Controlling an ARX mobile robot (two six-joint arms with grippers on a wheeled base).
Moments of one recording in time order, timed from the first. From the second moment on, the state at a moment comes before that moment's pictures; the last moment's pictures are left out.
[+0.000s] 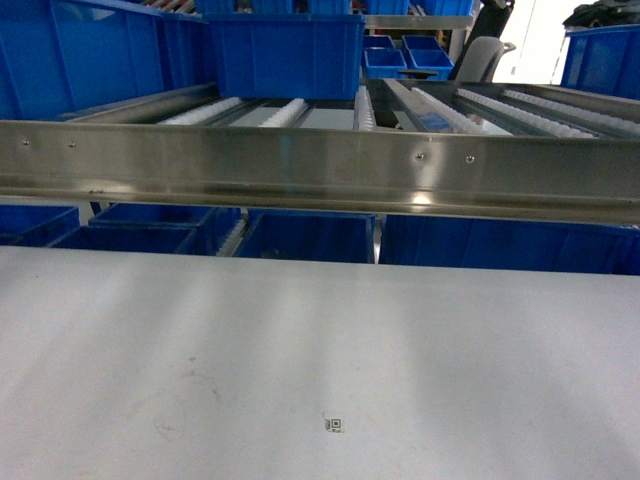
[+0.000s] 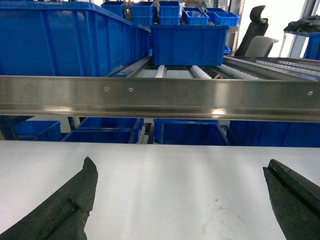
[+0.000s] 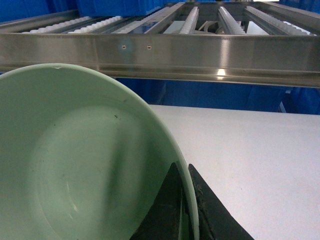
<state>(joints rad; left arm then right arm) 0.00 0.01 0.01 0.00 0.00 0.00 0.00 0.21 0.17 -0.18 -0.12 0.05</state>
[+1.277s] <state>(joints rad) 0.00 0.01 0.01 0.00 0.00 0.00 0.00 0.21 0.17 -0.18 -0.12 0.06</state>
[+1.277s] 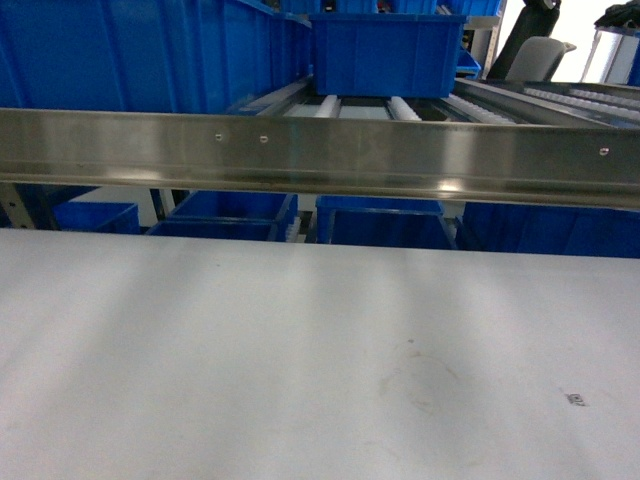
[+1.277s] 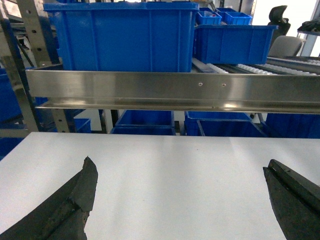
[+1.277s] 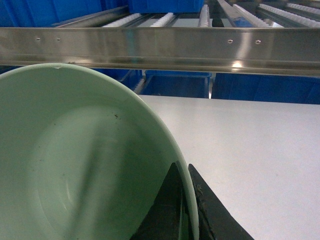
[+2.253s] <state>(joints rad) 0.00 0.01 0.01 0.00 0.00 0.00 0.00 0.21 0.17 -0.18 -0.12 0.06</state>
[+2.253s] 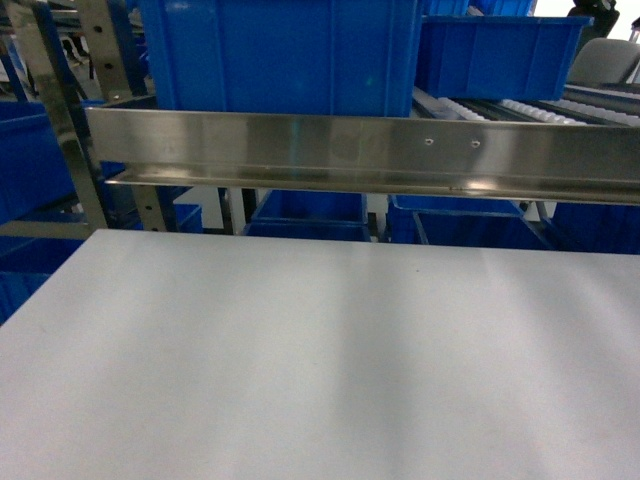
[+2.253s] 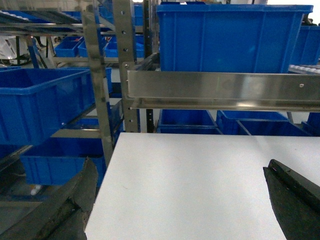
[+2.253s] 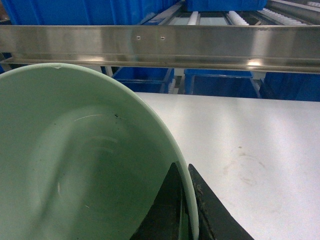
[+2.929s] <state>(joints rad) 0.00 0.01 0.01 0.00 0.00 0.00 0.00 0.21 0.17 -0.18 -0.12 0.06</state>
